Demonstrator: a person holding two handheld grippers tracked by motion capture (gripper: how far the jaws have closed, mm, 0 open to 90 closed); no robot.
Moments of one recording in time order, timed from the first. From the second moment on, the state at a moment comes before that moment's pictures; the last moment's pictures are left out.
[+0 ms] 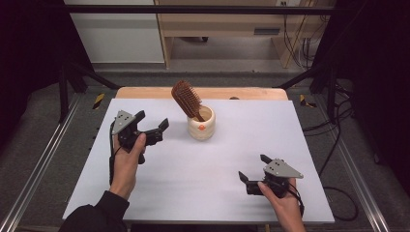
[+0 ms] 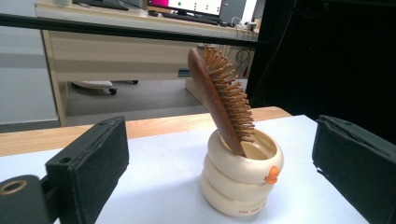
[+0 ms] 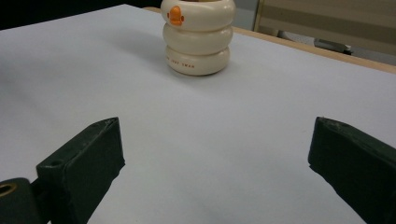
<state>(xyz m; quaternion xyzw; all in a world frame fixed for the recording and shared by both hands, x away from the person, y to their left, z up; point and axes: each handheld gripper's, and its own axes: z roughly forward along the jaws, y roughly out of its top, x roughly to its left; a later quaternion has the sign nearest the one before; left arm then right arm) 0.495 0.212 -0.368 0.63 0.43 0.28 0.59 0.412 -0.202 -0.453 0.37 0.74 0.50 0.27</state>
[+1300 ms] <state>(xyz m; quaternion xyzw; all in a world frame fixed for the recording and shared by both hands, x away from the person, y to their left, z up) 0.428 0.306 -0.408 0.62 0.41 0.30 0.59 0.418 -0.250 -0.451 0.40 0.68 0.52 0.31</state>
